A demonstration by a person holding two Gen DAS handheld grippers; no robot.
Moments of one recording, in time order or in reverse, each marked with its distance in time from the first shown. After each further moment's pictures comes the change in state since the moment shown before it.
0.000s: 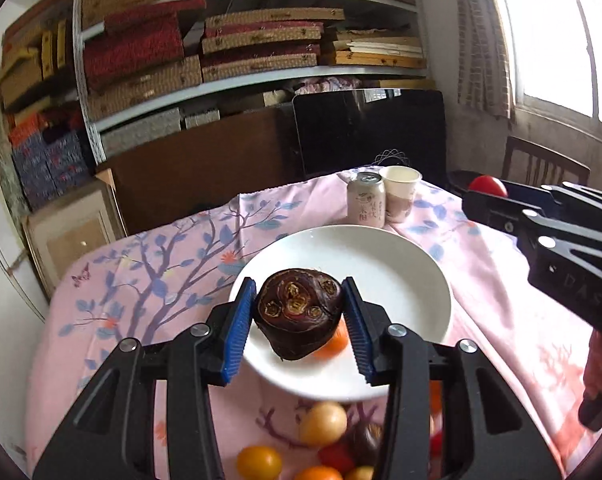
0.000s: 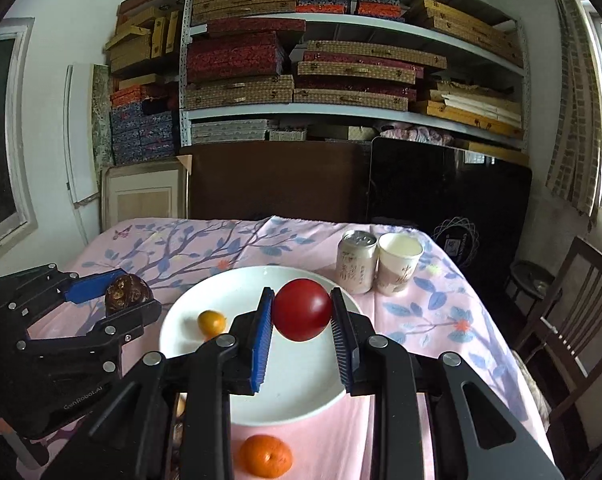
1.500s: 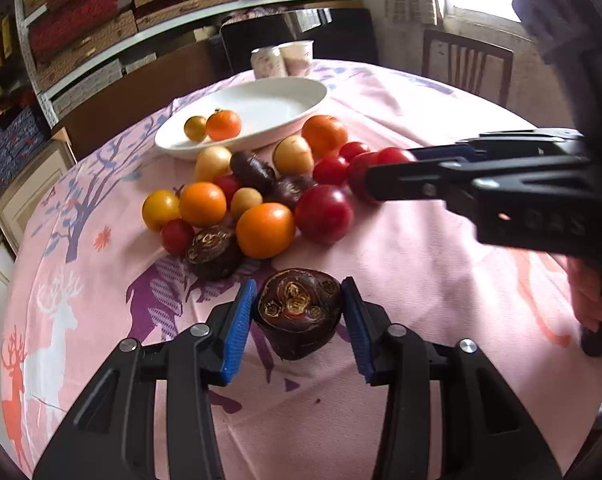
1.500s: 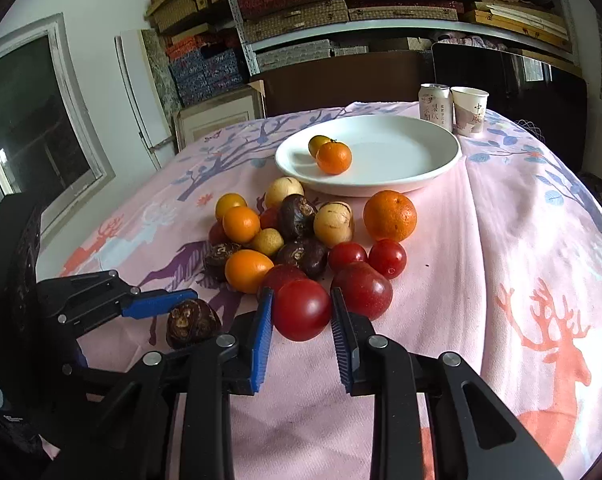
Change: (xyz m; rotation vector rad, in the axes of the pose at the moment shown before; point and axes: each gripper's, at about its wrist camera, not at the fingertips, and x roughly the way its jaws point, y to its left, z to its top) left arm -0.103 -0.065 -0.183 0.183 0.221 -0.148; right arm -0.086 0.037 -0.158 0.092 0.237 0.316
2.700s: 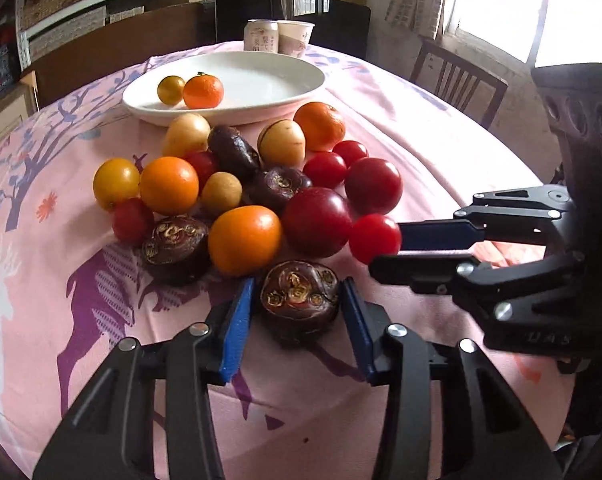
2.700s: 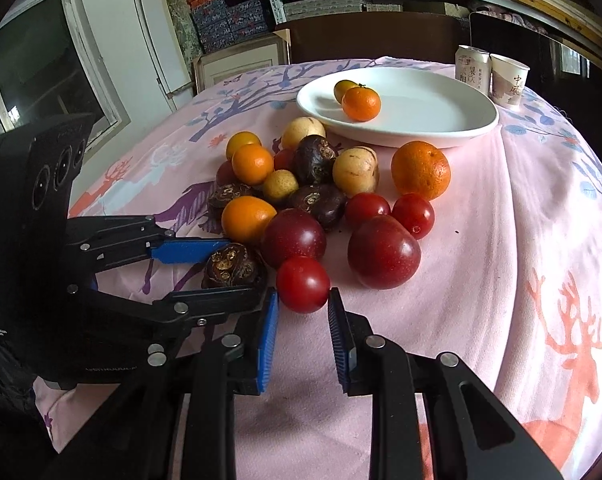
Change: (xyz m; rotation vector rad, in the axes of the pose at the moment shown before) left arm 0.036 0.020 0.012 -0.138 0.075 -0.208; right arm 0.030 0.006 -0.004 -0.135 0.234 0.053
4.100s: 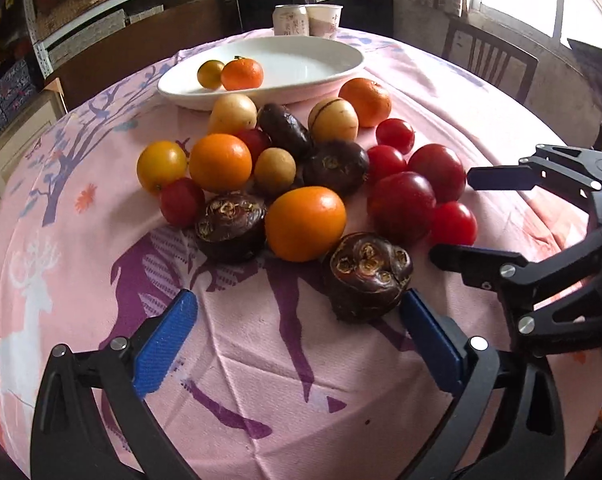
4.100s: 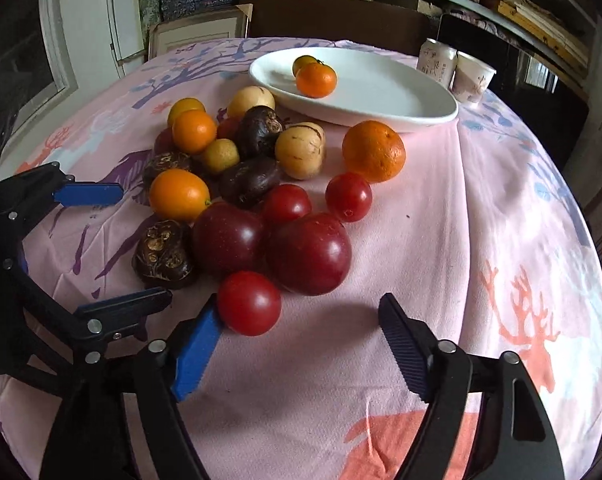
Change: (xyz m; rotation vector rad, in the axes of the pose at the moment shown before) left arm 0.001 0.016 -0.011 -0.003 0.048 0.146; right arm 0.005 0.017 -0.007 -0.071 0.037 -0.265
